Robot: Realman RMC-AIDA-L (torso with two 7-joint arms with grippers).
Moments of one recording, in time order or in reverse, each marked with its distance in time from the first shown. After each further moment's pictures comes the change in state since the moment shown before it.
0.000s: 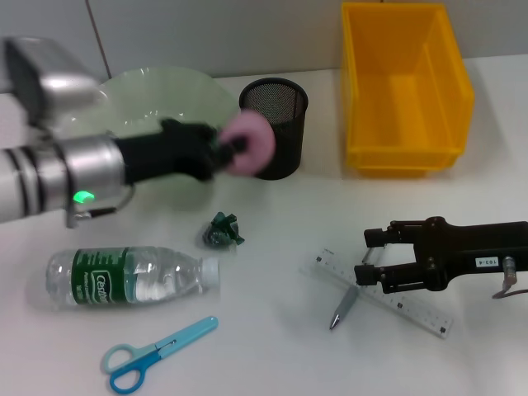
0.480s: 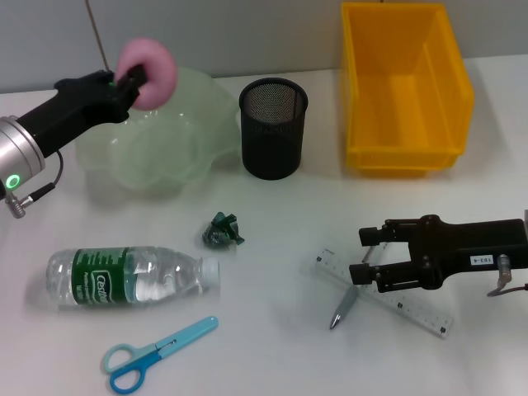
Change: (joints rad) left arm 0.058 -0.003 -0.284 -0.153 -0.316 0.017 0.245; right arm 0.012 0.003 -0.006 0.002 0.000 0.001 0.000
